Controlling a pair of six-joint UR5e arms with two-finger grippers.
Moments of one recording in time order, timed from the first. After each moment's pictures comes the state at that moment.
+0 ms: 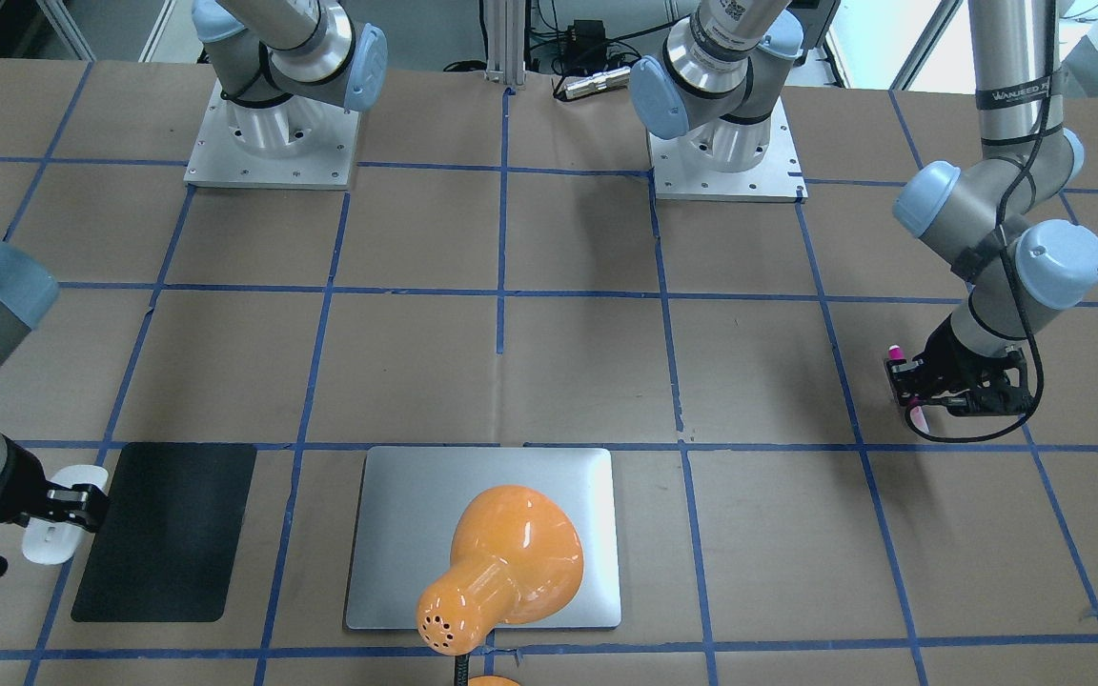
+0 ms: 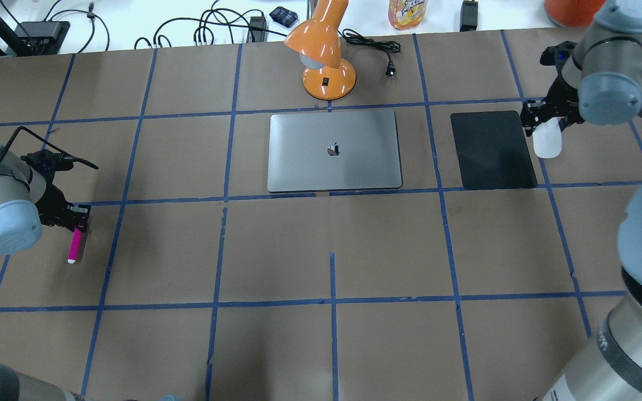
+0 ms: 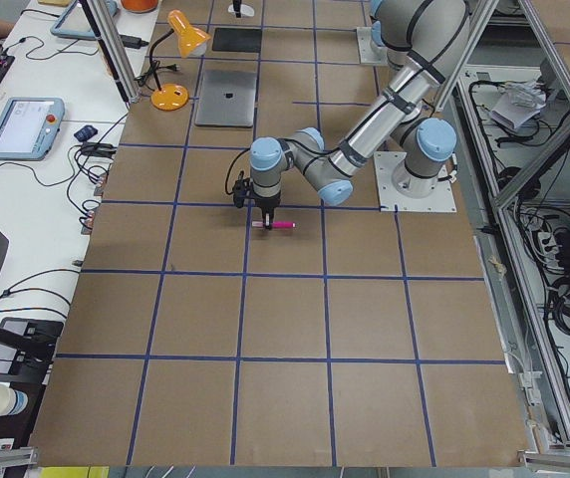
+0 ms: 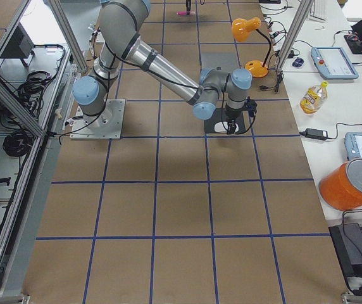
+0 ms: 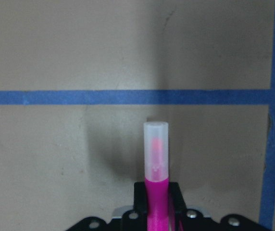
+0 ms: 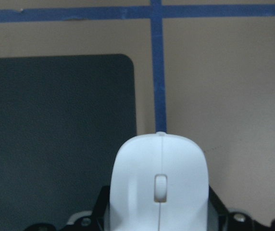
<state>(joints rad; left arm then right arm) -1.00 -1.88 -2.07 -0.71 1.63 0.56 1.27 -1.01 1.56 -2.16 -1.61 -0.28</state>
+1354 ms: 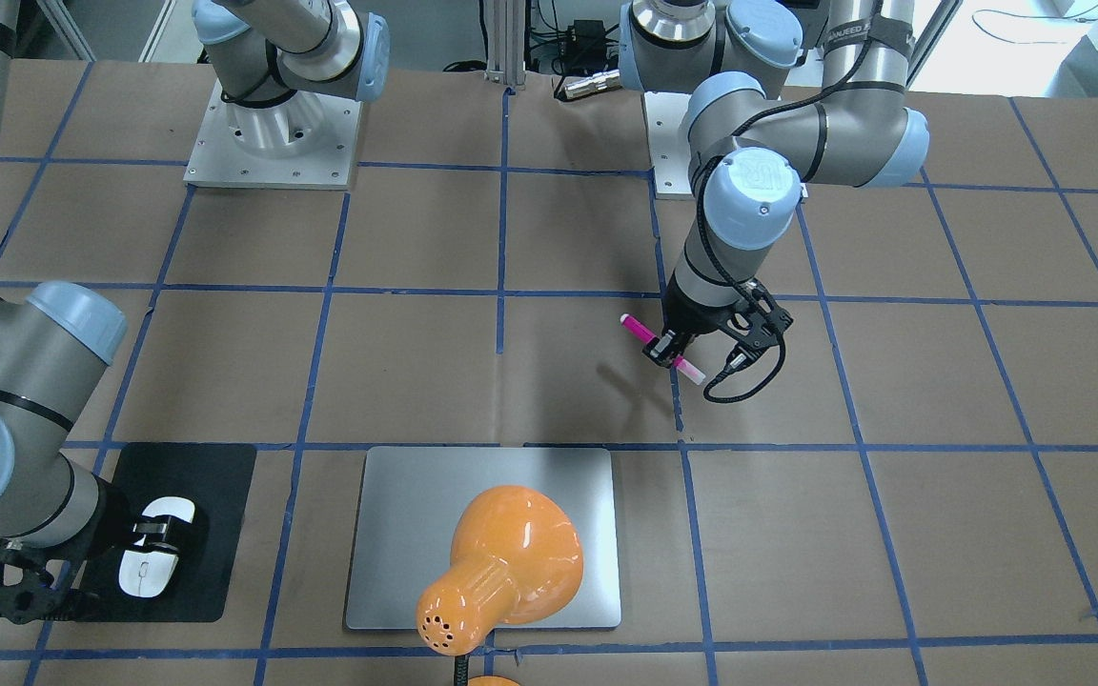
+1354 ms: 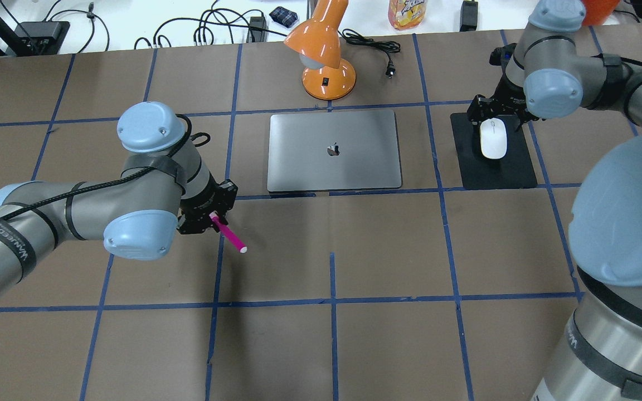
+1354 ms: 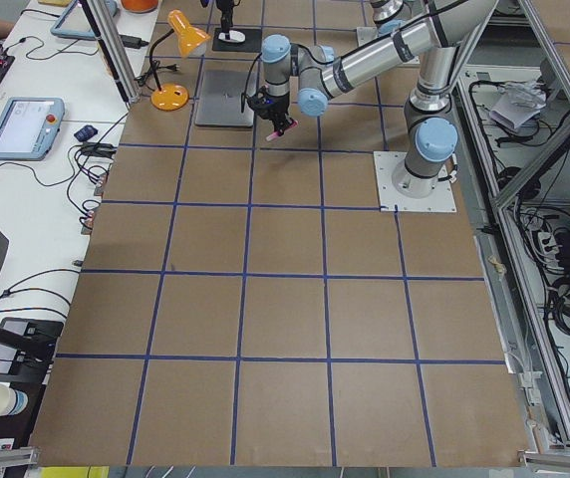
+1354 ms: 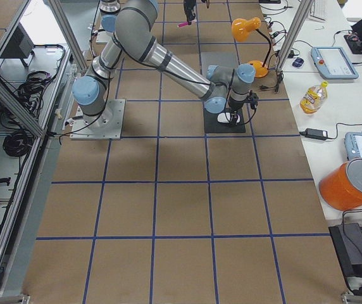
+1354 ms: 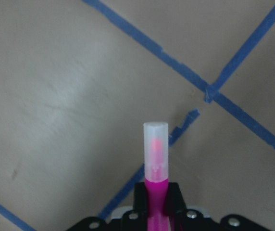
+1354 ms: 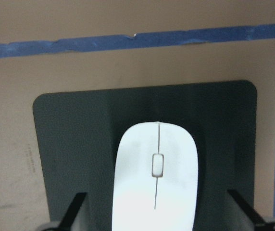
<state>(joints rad) -1.65 -1.74 -2.07 -0.95 1.53 -0.97 1.37 -0.98 1.50 -2.07 -1.58 -0.14</state>
